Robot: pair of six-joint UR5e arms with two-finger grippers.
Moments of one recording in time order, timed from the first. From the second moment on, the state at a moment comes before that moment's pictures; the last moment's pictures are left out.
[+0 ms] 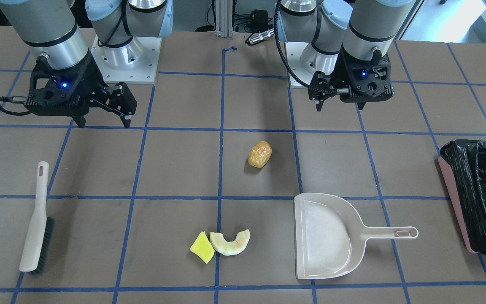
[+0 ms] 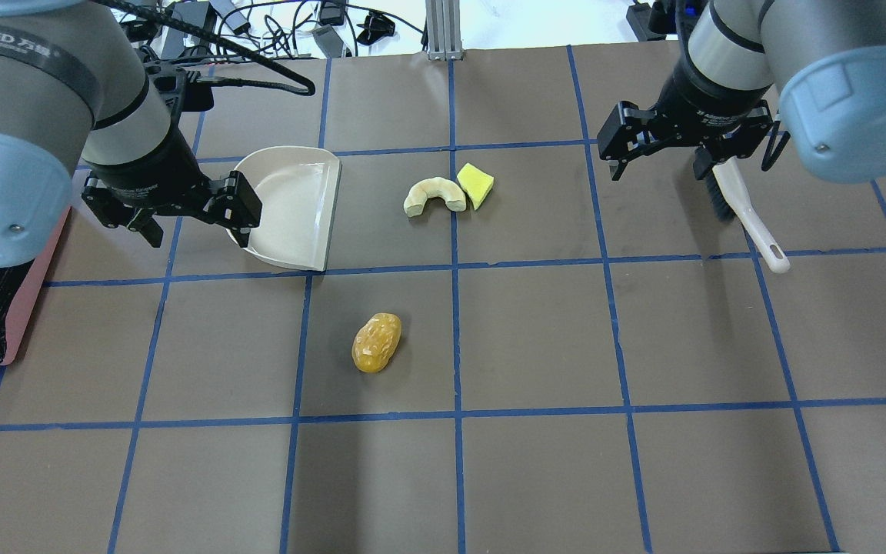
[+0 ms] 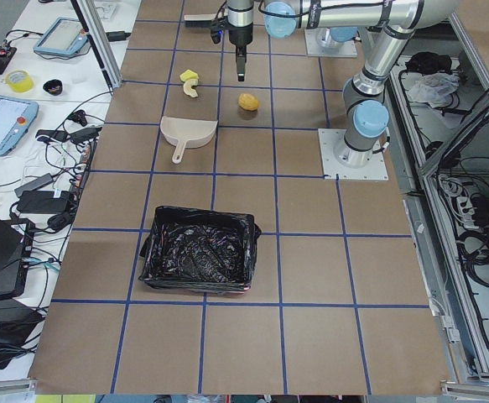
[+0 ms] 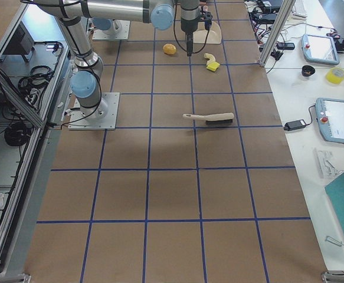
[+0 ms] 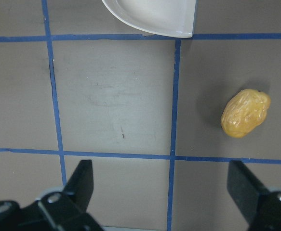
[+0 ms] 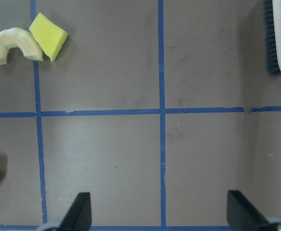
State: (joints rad) left arm -1.58 -1.50 -1.72 -1.52 1.66 -0.01; right arm 1.57 -1.57 1.66 -1.73 -1.53 0.02
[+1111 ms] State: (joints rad) left arm -1.53 -1.54 -1.71 -1.51 1.66 -0.18; right arm 1.57 -1.57 1.66 -1.72 -1.53 0.02
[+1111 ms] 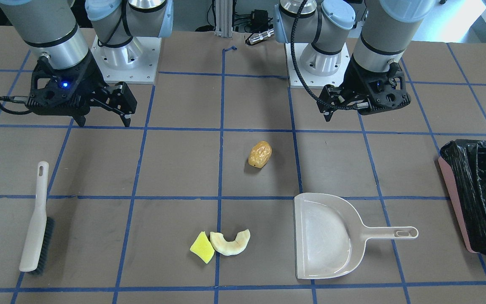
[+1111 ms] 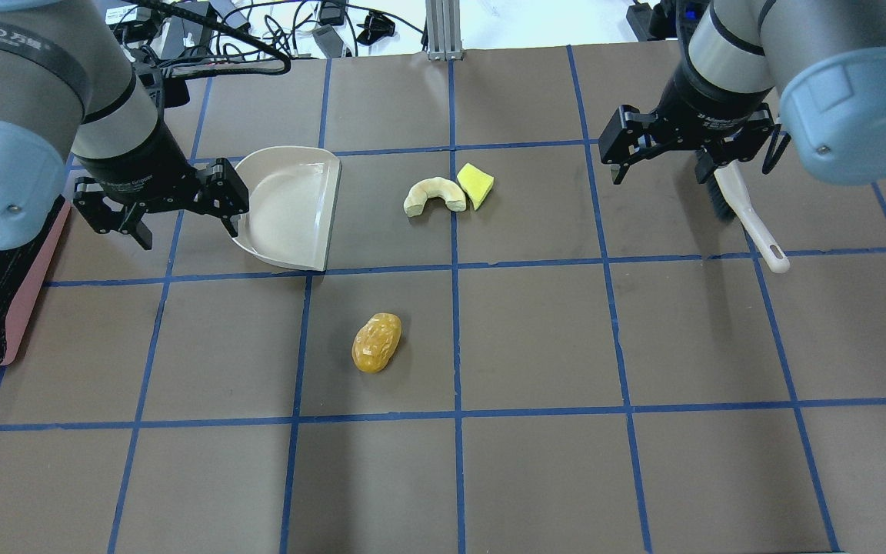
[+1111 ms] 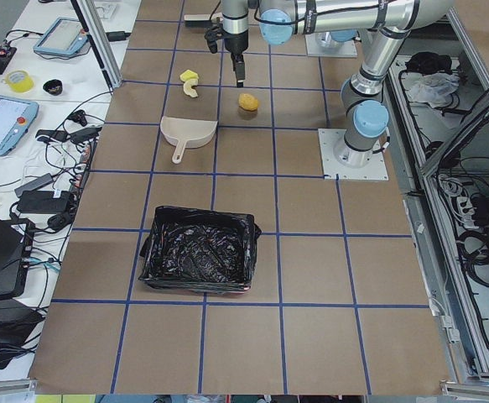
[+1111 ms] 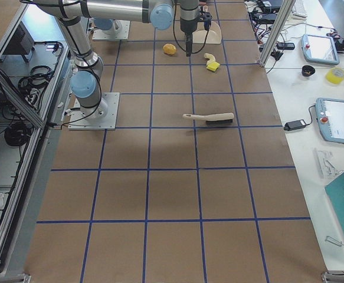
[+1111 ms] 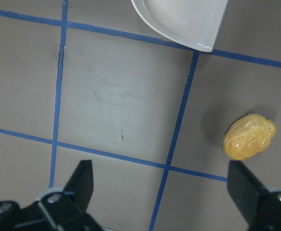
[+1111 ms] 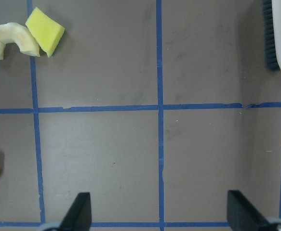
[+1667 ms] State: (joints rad) left arm -1.50 -1.58 -1.71 -1.38 1.63 -0.52; right arm 1.57 -1.57 1.67 -1.72 -1.53 0.01
